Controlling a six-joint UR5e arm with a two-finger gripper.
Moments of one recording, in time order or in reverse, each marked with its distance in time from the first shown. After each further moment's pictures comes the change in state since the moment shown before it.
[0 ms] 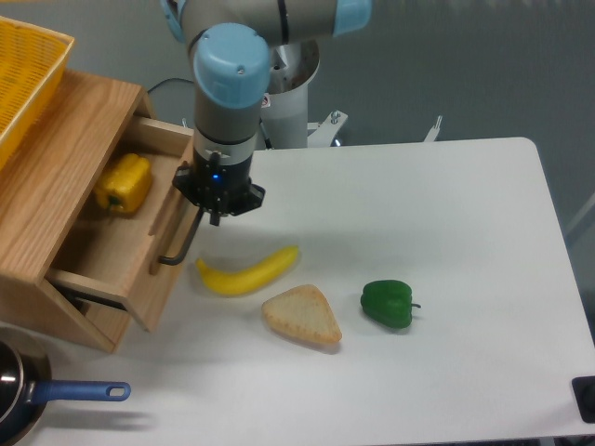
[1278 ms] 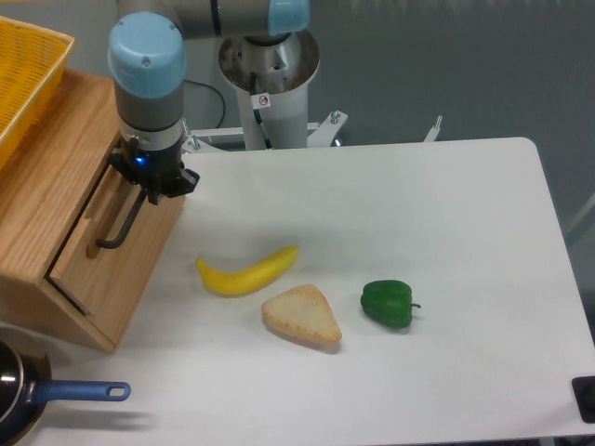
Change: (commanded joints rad) arm -0.137 0.018 0.005 -0.026 -0.003 -0.063
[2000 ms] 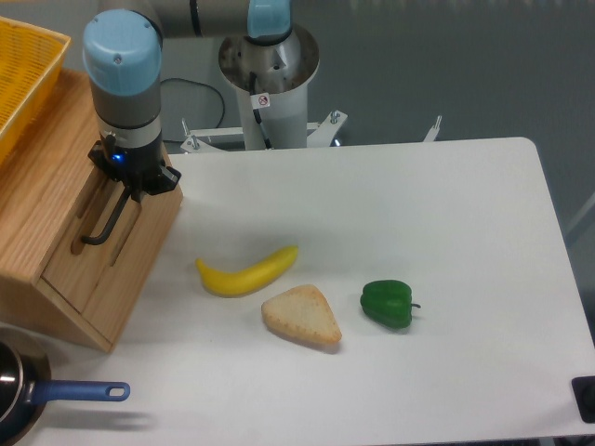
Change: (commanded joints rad) arm 0.073 -0.014 0.005 0.014 0.032 0.015
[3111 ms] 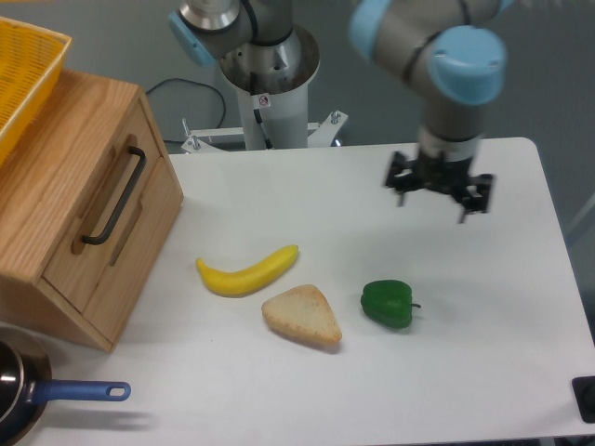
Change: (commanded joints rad) arm 0.672 -0.182 0.097 0.164 0.221 1.009
